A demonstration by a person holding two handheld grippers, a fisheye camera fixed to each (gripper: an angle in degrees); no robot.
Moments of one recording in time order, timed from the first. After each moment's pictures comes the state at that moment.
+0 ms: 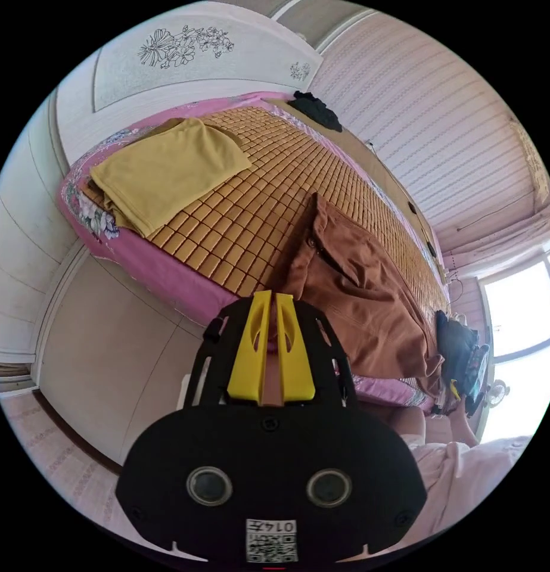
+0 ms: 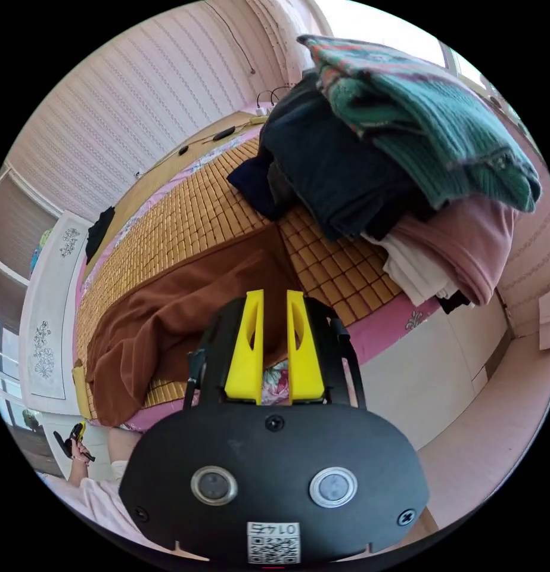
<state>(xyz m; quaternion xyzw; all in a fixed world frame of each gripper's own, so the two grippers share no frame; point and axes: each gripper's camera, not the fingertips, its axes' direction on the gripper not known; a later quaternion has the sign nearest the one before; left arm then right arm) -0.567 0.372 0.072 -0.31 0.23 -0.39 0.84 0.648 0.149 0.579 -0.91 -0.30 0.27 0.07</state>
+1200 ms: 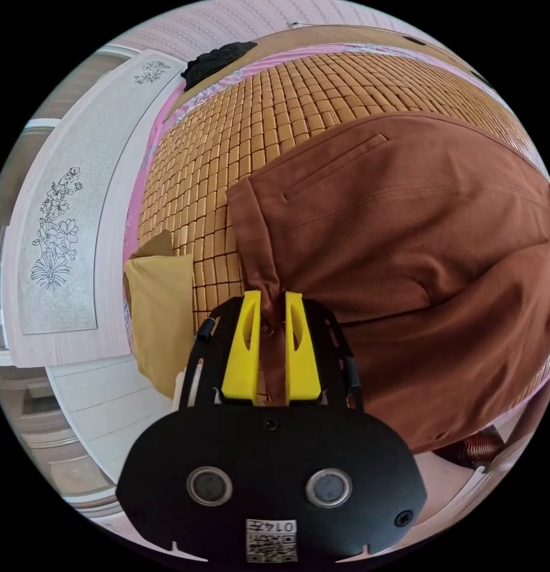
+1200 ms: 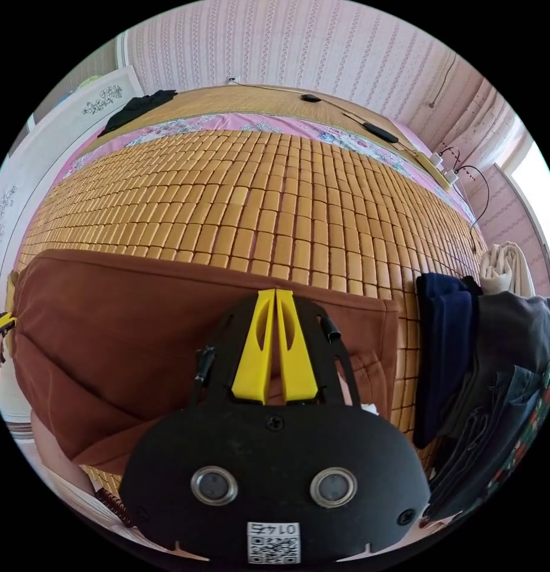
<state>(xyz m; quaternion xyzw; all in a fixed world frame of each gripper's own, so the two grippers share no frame) -0.334 0.248 0.285 -0.46 0.04 0.04 0.89 0.171 0.049 0.538 -0.78 -0.59 0.17 0.09</state>
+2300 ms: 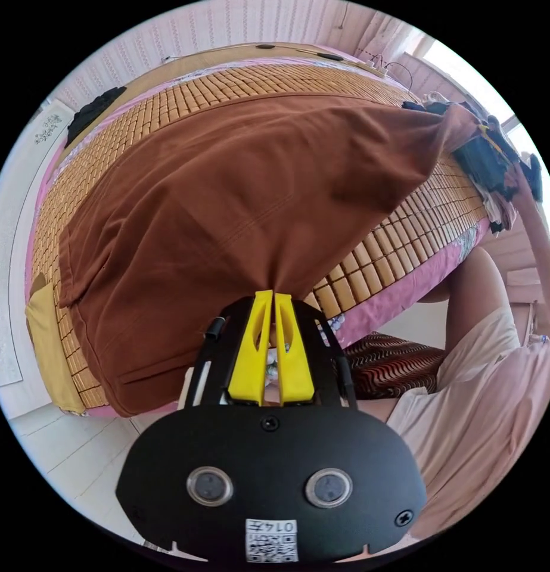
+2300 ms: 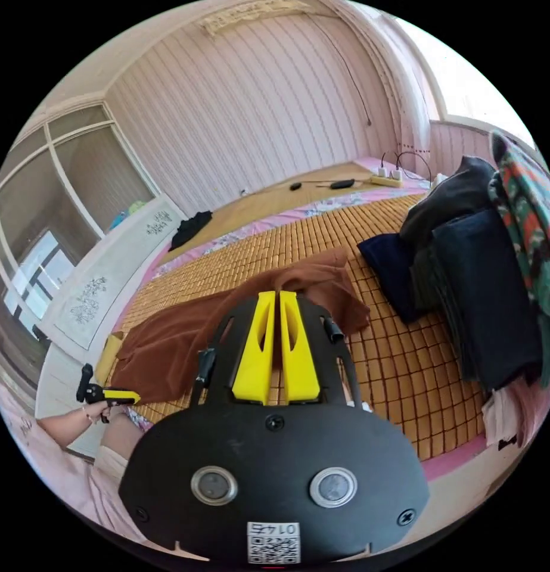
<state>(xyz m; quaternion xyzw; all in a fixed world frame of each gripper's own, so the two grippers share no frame) -0.181 0.295 0.132 -0.38 0.33 0.07 0.86 0.560 0.083 0.592 -0.77 -0.43 0.45 0.14</state>
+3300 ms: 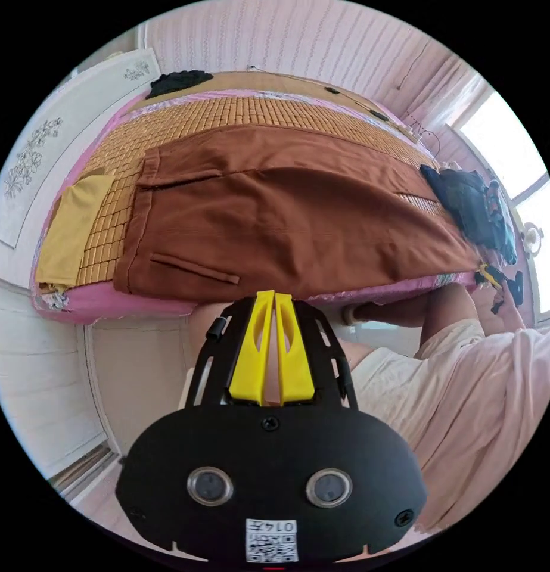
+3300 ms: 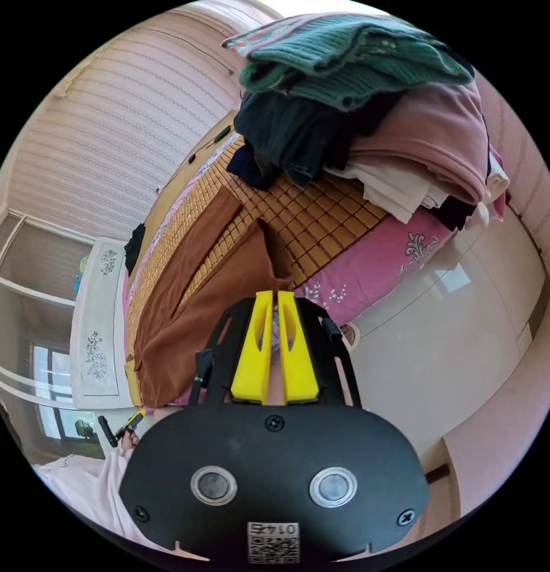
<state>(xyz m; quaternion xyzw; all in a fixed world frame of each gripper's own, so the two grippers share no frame) -0.376 0.414 0.028 -0.36 0.29 -0.12 0.88 0.787 0.147 0.452 -0.90 -0.26 0.35 -0.07</state>
